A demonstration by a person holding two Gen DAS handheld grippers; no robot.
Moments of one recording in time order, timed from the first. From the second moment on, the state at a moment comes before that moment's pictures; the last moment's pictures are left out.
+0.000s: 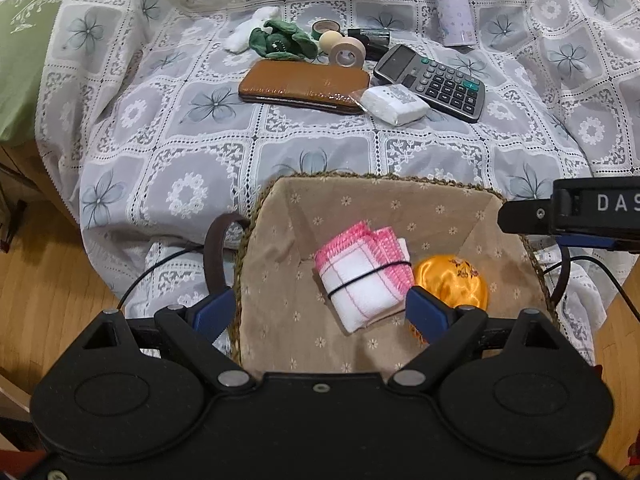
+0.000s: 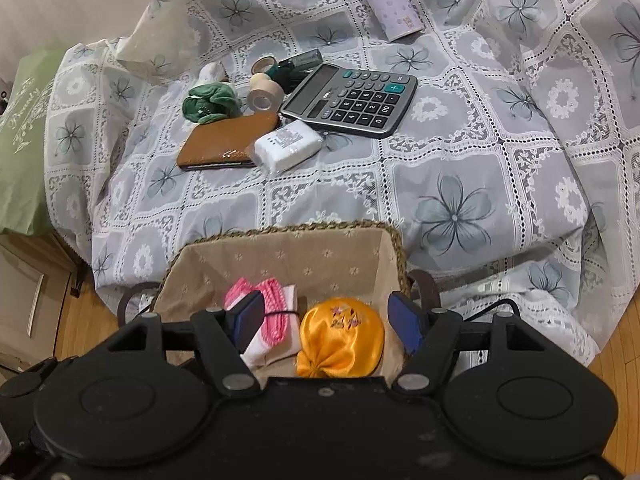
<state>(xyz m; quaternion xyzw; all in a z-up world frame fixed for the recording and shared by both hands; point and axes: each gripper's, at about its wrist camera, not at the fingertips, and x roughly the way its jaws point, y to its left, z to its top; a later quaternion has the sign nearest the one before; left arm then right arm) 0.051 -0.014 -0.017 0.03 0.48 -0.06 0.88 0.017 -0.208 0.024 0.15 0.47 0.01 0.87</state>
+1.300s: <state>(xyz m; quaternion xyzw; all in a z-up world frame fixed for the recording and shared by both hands) 0.193 0.025 -0.026 -0.01 0.50 -0.02 0.86 0.195 -0.174 -0.011 0.06 0.49 0.07 0.87</state>
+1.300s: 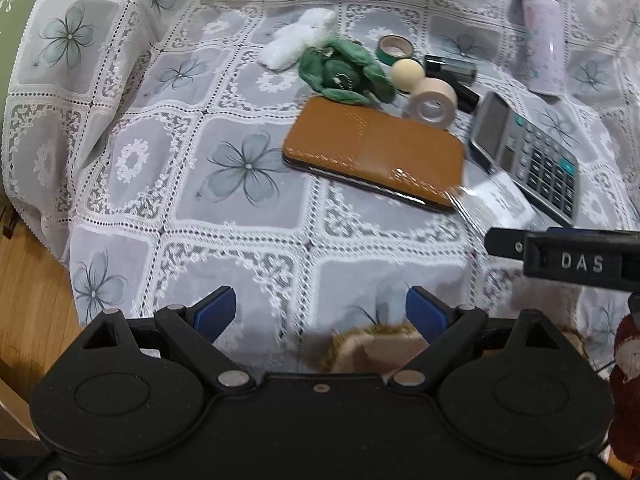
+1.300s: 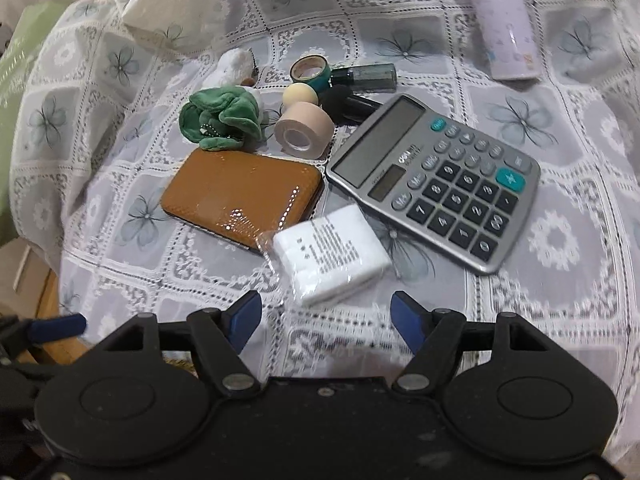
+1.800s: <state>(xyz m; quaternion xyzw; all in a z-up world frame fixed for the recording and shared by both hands) 0.232 0.035 -0.034 -0.02 0.51 -0.02 0.86 0.229 -0.173 -0.030 0.05 0.49 0.09 0.86</state>
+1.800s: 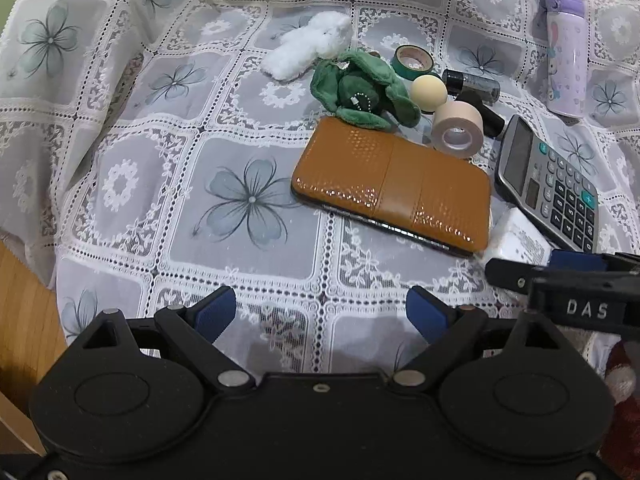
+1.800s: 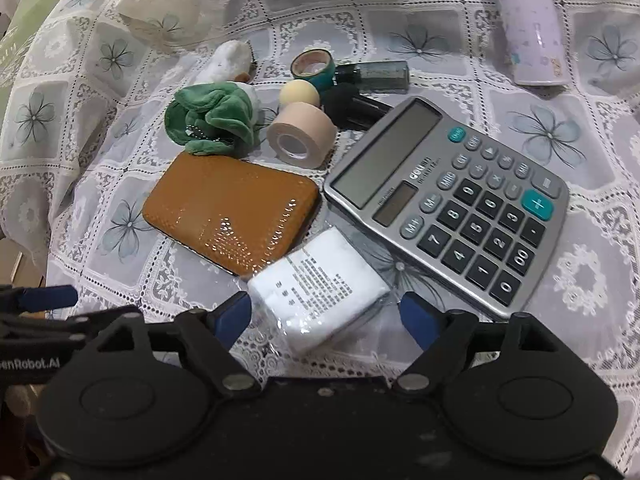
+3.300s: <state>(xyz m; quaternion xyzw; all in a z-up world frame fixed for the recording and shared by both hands) 0.228 0.064 -0.030 -0.05 0.50 0.01 0.86 0.235 -0.149 -0.033 0.07 0.50 0.04 0.86</state>
